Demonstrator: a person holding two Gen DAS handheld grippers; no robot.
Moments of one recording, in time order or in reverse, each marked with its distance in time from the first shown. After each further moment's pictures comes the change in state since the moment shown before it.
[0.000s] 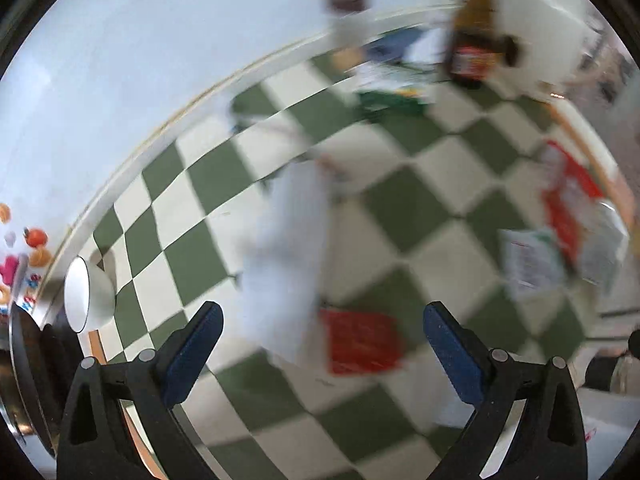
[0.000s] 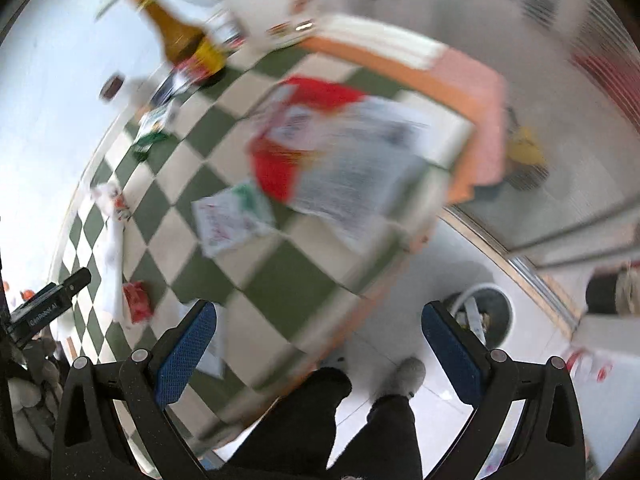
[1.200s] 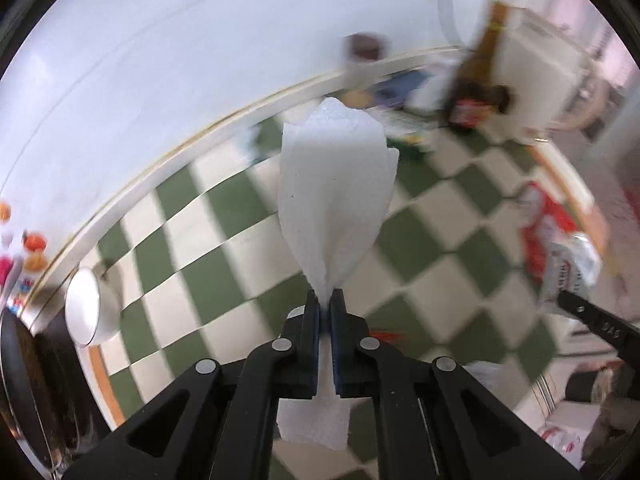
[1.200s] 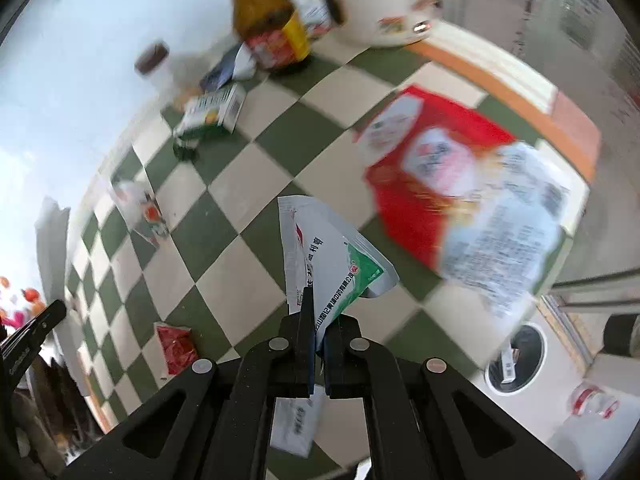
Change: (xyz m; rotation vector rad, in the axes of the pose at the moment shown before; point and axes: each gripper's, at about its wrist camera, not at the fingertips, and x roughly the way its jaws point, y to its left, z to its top) left arm -0.065 0.009 -0.007 0.020 -0.115 -0.127; right arm 0.020 0.059 0.005 -0.006 -0.075 0.096
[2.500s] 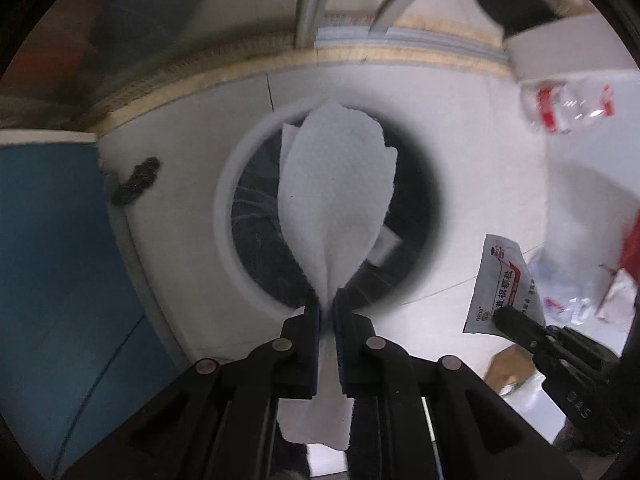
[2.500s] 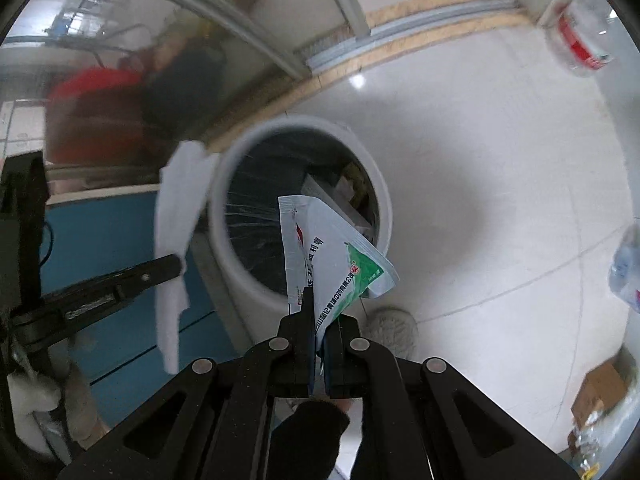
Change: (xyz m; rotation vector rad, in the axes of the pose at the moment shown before) left arm 0.423 -0.671 -0.399 1.172 0.661 -0.234; right arm 0.245 -0.682 -0.409 1.109 0.043 0.031
